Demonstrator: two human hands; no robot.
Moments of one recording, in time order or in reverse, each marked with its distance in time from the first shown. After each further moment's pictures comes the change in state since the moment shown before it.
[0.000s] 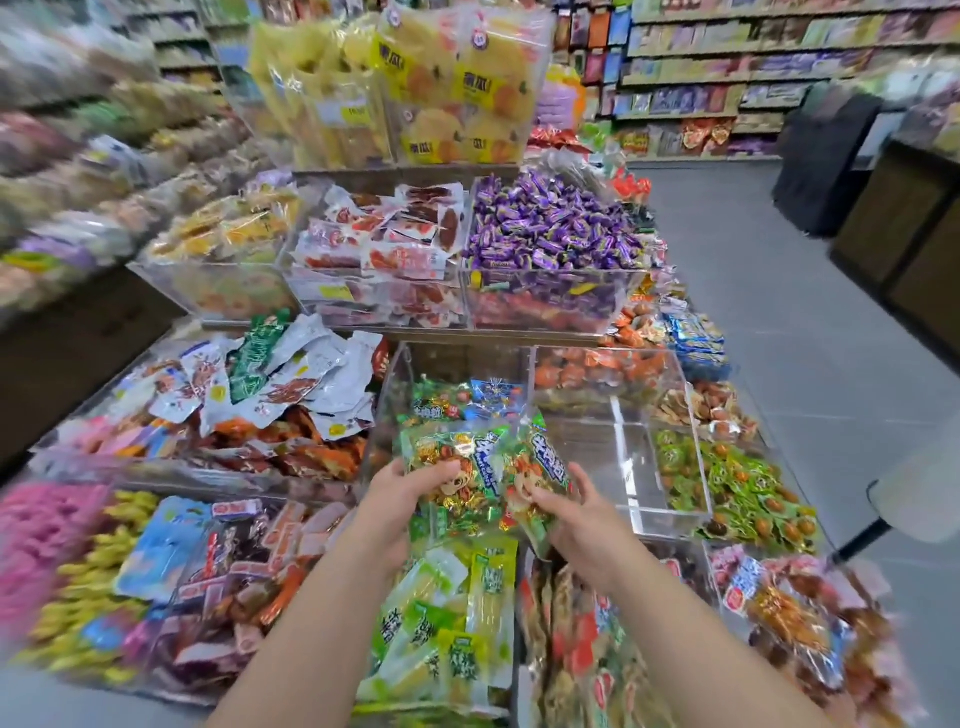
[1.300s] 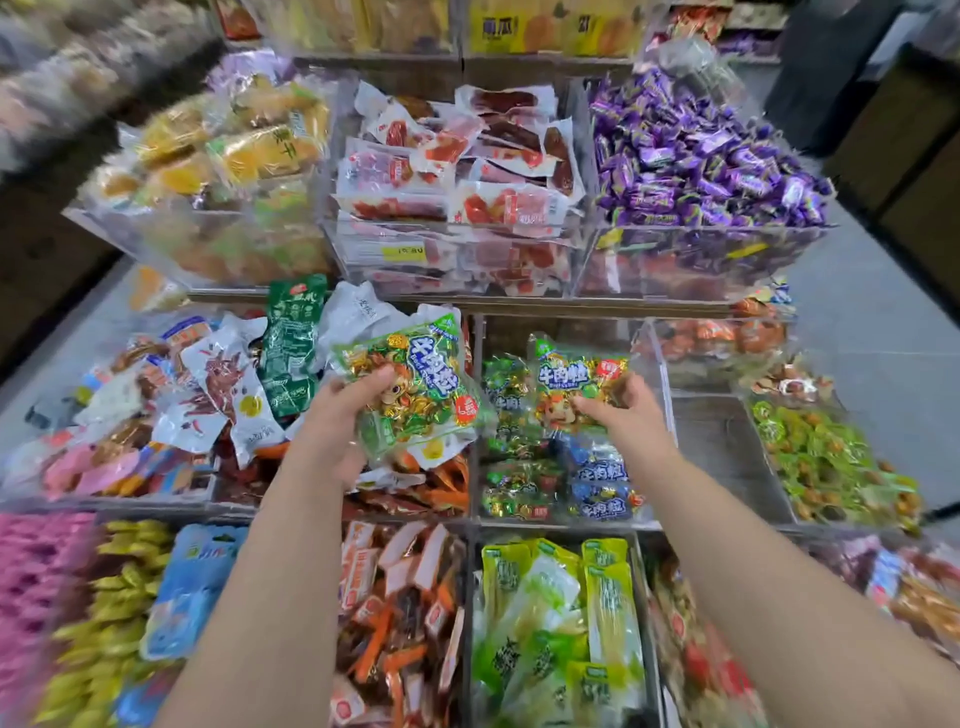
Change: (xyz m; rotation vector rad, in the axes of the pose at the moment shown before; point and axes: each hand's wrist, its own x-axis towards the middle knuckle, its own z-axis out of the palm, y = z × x) left_hand 0.169 0.109 -0.189 -0.110 -0.034 -0.020; right_hand 0.192 -0.010 0.110 -0.344 0.432 -0.182
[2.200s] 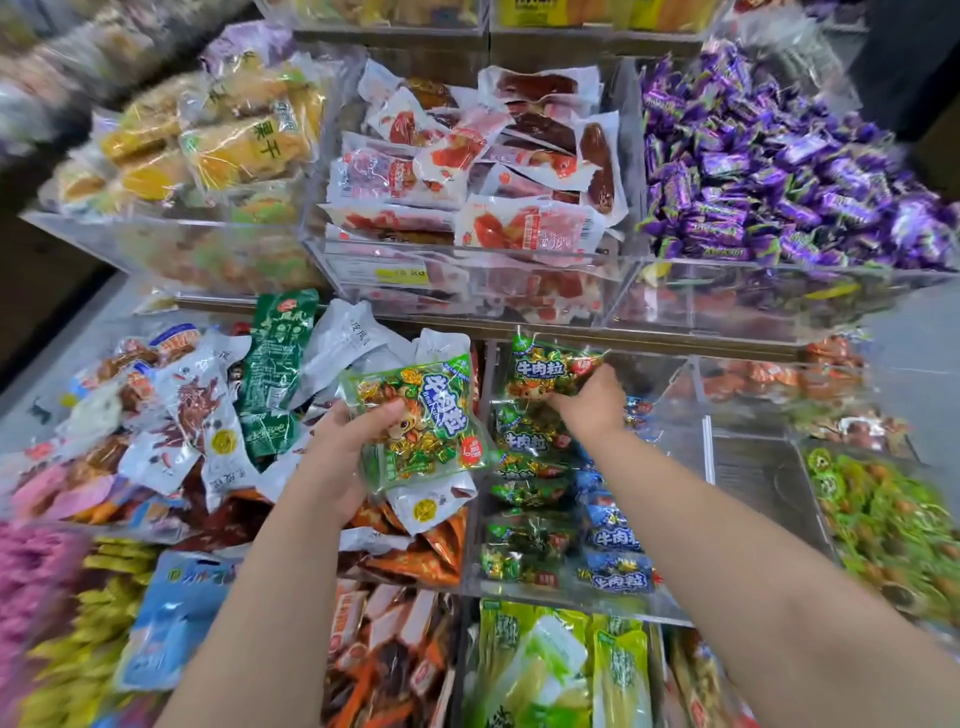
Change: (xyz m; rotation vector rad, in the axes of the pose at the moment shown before) left_hand 0.058 -0.014 0.012 0.008 0.101 -0.020; right_hand 0.123 0.000 0.069 -0.629 0.100 0.020
